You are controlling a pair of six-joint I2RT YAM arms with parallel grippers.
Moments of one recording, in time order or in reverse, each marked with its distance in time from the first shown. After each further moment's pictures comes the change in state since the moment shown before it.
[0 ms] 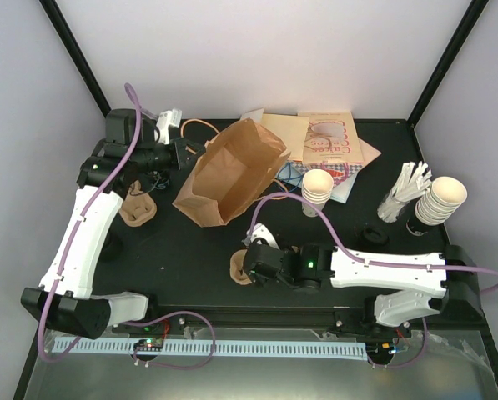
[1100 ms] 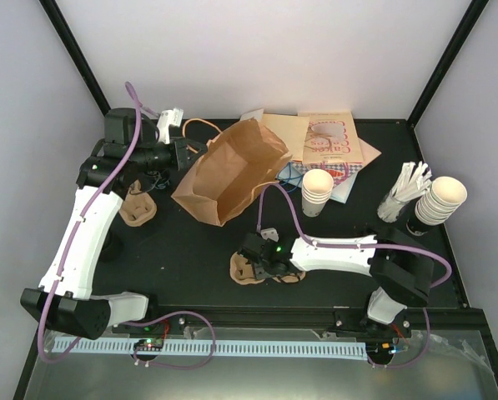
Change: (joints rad) left arm 0.000 -0.005 0.000 0.028 0.050 0.036; right arm -0.203 0.314 -0.087 0.078 -0.237 0.428
